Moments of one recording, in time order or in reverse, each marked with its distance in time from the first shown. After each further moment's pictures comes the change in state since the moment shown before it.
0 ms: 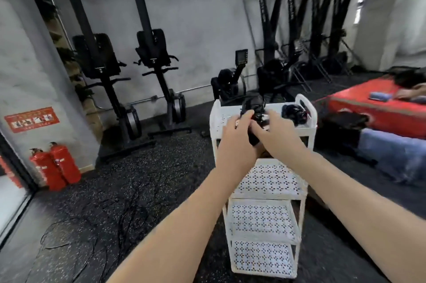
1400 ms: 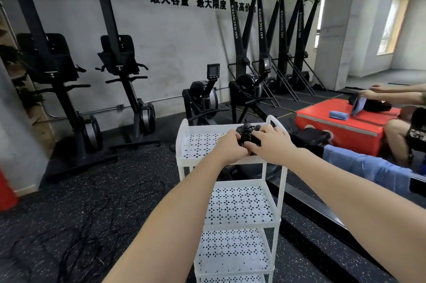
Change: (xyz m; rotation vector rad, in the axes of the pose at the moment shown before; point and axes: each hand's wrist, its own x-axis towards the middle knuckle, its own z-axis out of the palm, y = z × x) left_hand 0.143 -0.022 0.095 -0.147 -0.448 -0.291; right_hand 0.128 0.118 -0.031 -0.830 -0.198 -0.019
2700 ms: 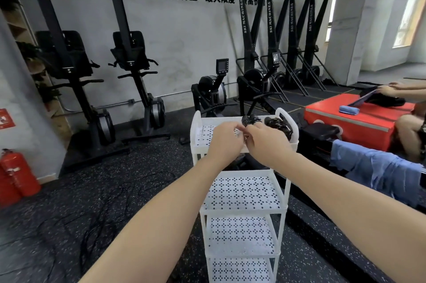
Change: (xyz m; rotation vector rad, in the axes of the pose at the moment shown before) left_hand -0.074 0.009 -0.024 0.050 0.347 0.212; right_hand -0.053 -0.057 -0.012 0.105 0.336 -0.187
